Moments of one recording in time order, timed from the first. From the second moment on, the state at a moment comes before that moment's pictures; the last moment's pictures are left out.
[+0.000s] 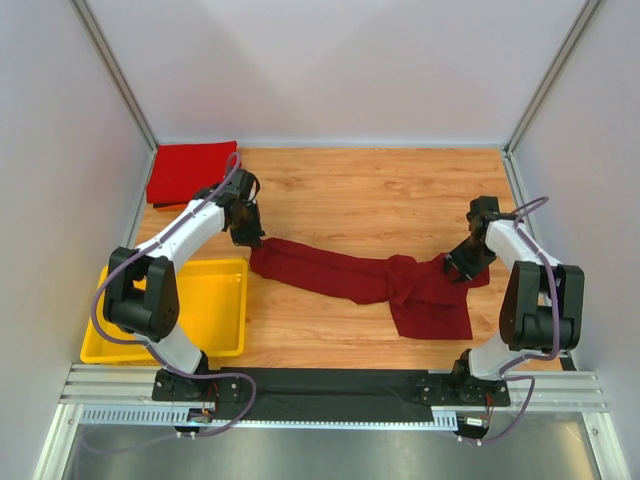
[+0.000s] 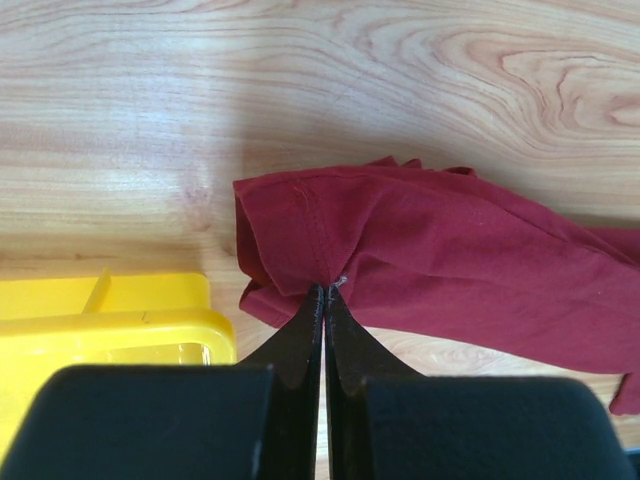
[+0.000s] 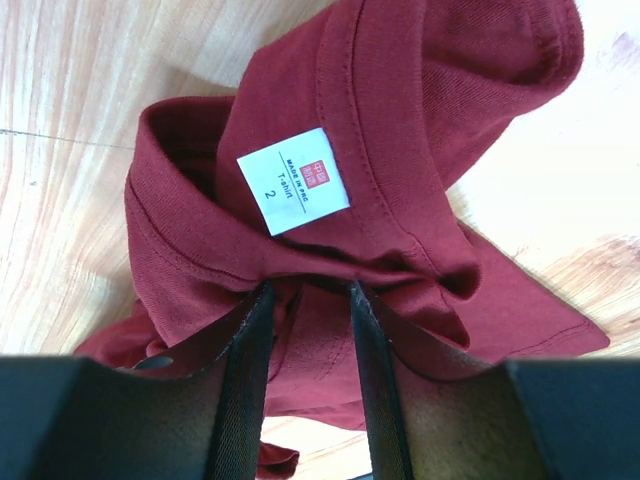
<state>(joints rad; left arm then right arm) -0.30 1.64 1.24 -0.74 0.04 -0.49 -0.11 1.57 1.00 -0.82 0.03 0.84</state>
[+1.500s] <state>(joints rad) -0.39 1.58 1.20 -0.67 0.06 -0.51 0.02 1.37 0.73 -0.77 0.01 0.77</state>
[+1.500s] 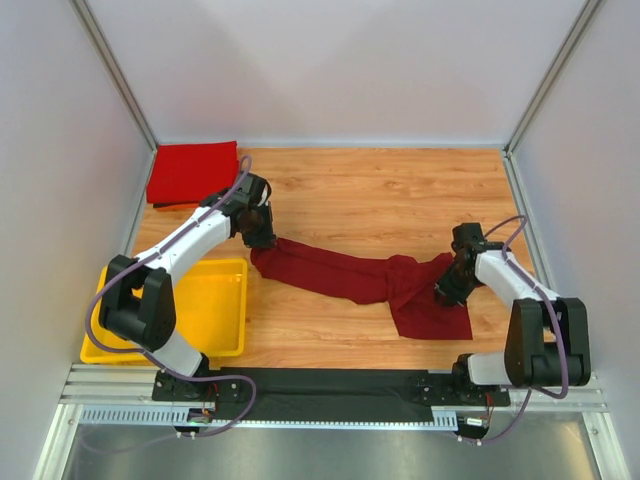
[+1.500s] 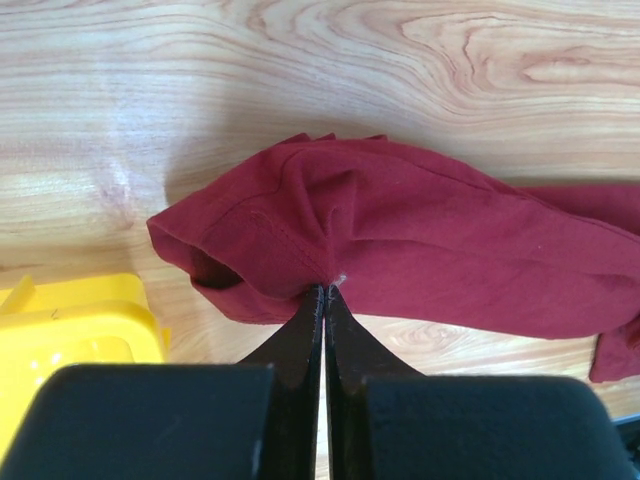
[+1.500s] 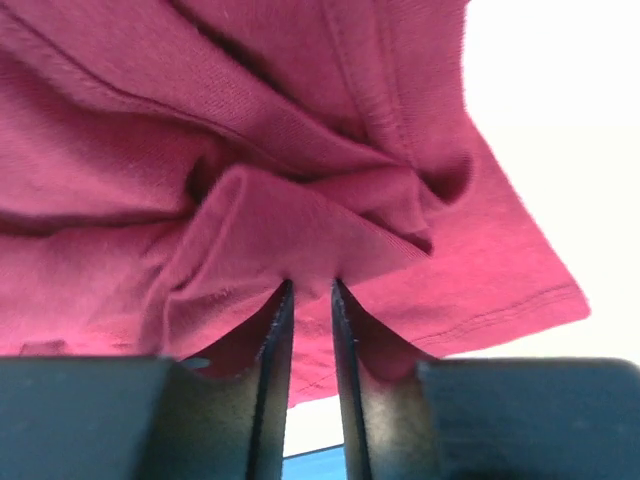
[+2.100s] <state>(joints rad) -0.39 1.59 1.20 -0.67 0.05 -0.52 -0.06 1.41 1.02 -0.90 0.13 0.78</state>
